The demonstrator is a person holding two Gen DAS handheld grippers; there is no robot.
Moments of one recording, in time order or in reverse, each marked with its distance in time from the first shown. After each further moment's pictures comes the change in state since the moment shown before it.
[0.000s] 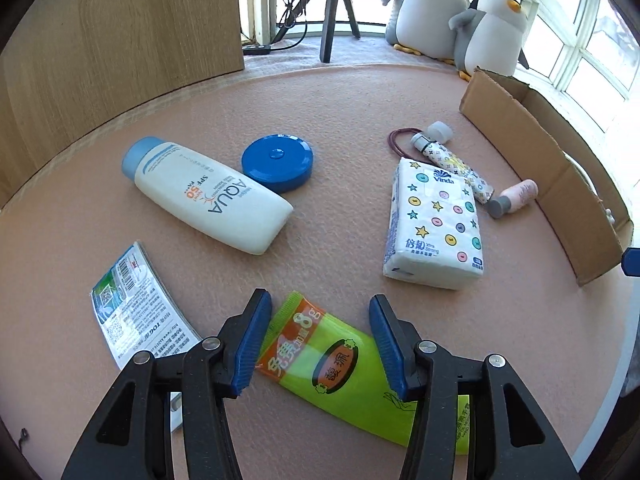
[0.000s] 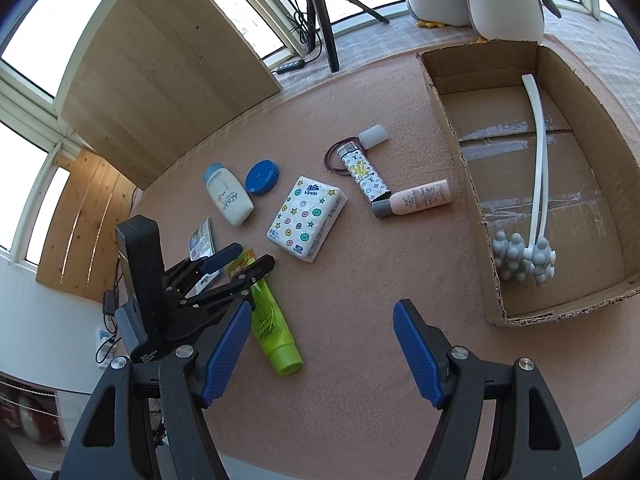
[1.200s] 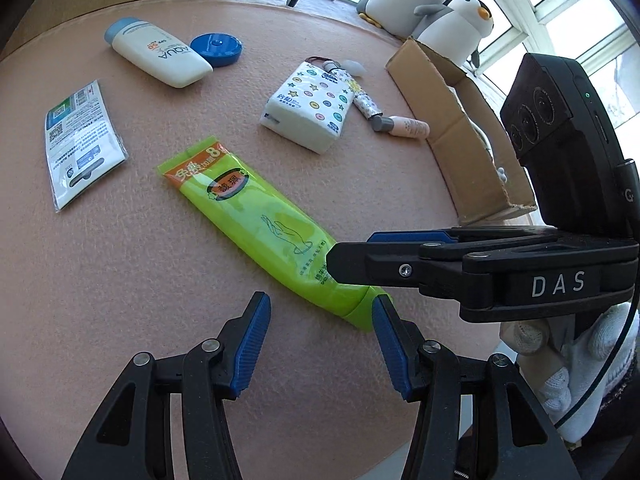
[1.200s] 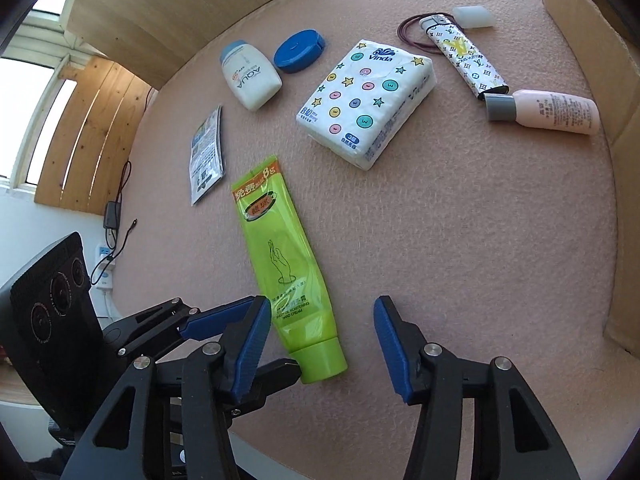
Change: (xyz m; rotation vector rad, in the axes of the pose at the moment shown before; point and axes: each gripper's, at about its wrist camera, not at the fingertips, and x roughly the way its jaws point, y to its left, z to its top) left arm -0.059 -0.030 -0.079 -0.244 0.147 -0.311; right arm 0.095 0.017 -0.023 -0.143 0.332 0.102
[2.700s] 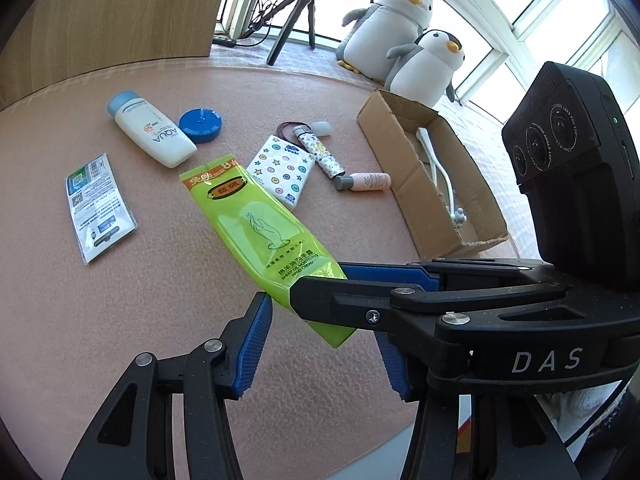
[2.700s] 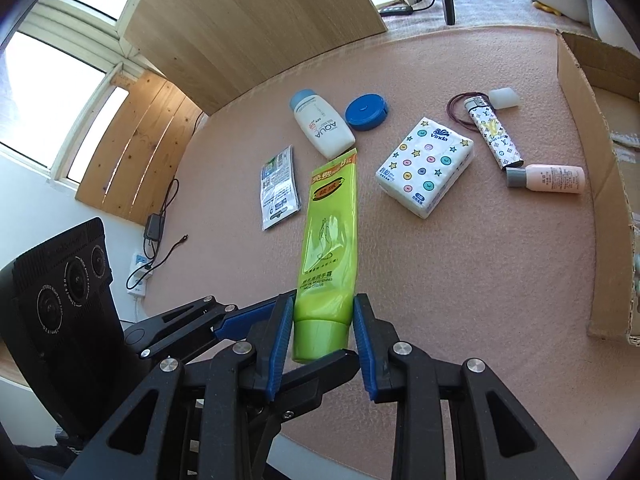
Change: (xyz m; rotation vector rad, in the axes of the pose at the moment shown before) left arm -0.061 -0.048 0.001 0.047 -0.146 0.032; right arm -0.060 0.043 -0.014 -0.078 -0.161 0.068
